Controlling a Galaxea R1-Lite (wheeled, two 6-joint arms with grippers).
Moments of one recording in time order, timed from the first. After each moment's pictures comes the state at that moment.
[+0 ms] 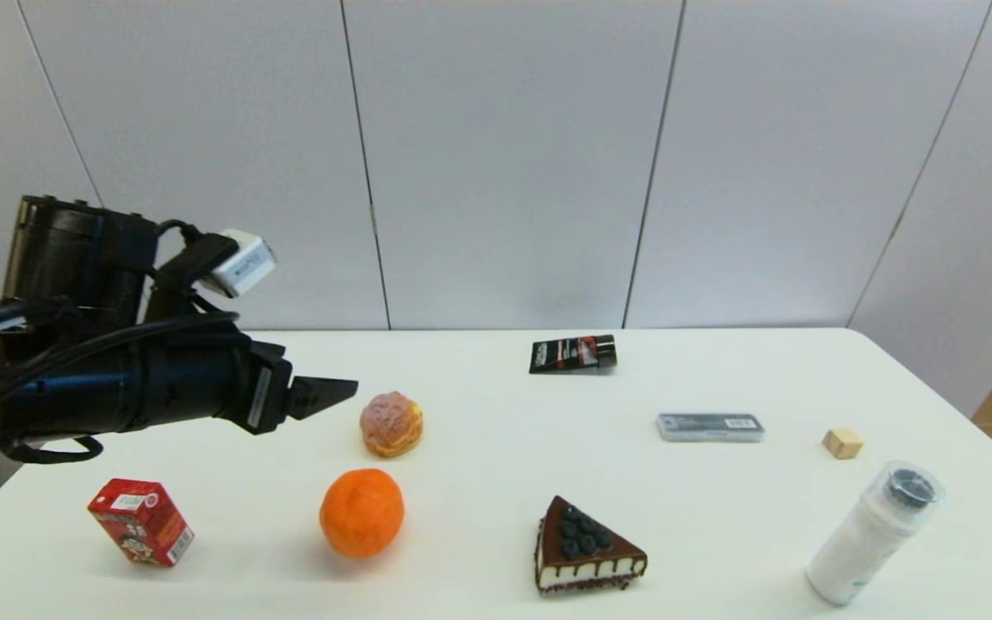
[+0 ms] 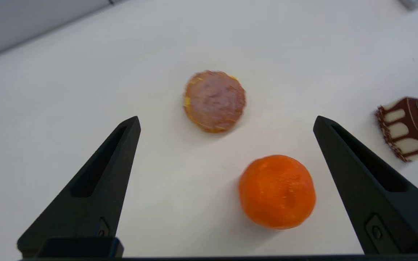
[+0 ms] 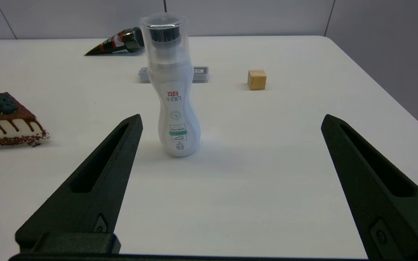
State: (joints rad) left arm -0.34 1.45 -0.88 -0.03 -0.16 0.12; right arm 0.00 0.00 -0.01 0.01 0.00 0.01
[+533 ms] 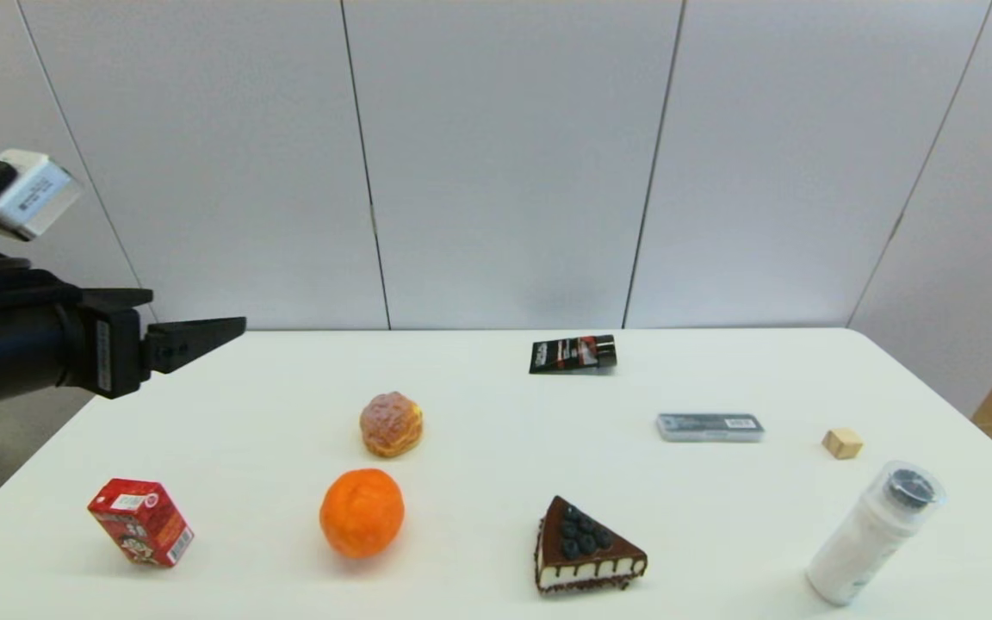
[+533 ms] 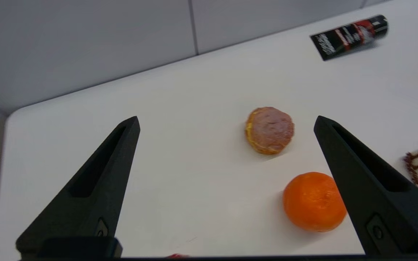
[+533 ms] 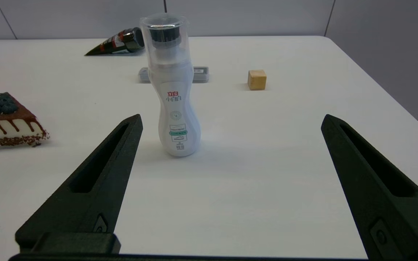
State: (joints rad) left arm -0.15 1.21 -0.85 -0.03 -0.16 0.14; right arm 0.00 0.00 -0.01 0.01 0.00 0.01
